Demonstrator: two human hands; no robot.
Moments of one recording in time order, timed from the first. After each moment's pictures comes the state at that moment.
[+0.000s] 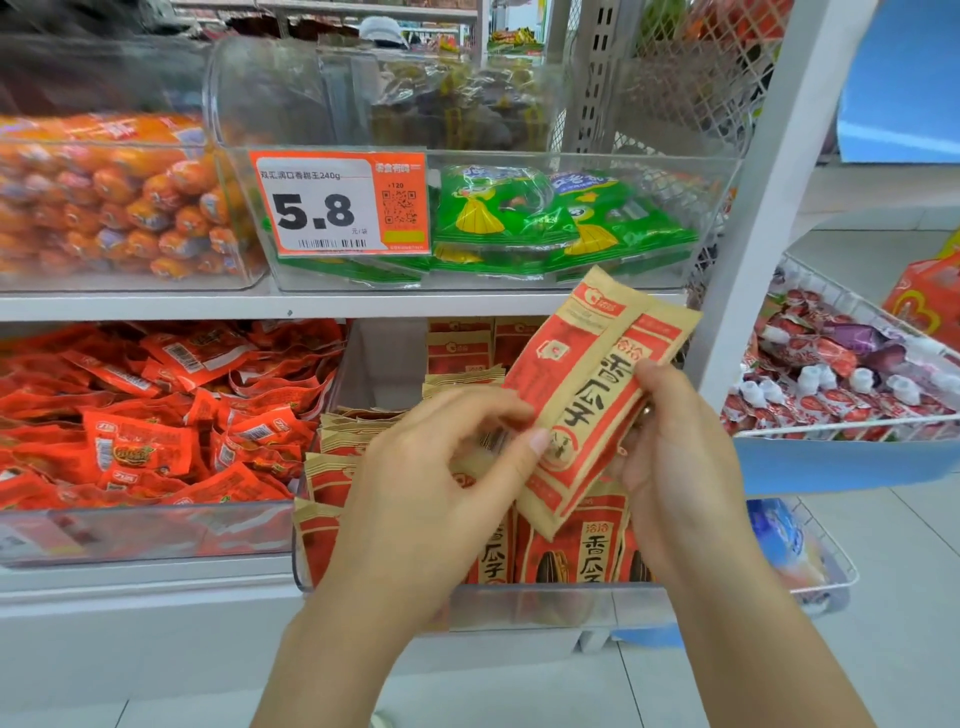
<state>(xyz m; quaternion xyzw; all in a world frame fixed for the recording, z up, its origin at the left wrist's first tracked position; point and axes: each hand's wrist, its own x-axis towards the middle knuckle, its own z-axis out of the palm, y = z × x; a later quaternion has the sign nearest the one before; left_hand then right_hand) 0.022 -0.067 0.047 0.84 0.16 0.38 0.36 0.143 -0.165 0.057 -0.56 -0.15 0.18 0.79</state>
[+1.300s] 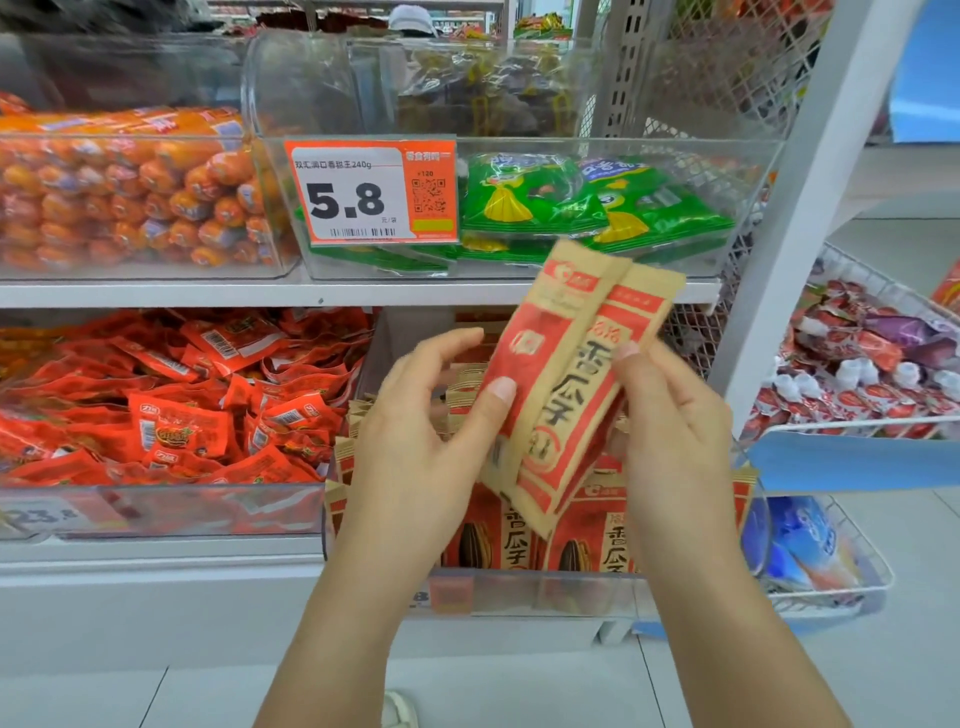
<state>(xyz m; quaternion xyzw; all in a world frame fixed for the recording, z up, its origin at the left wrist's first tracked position) 0.018 -0.054 0.049 0.77 0.24 0.37 0.46 0.114 -0.158 0.064 -0.59 -0.26 0.11 0.76</state>
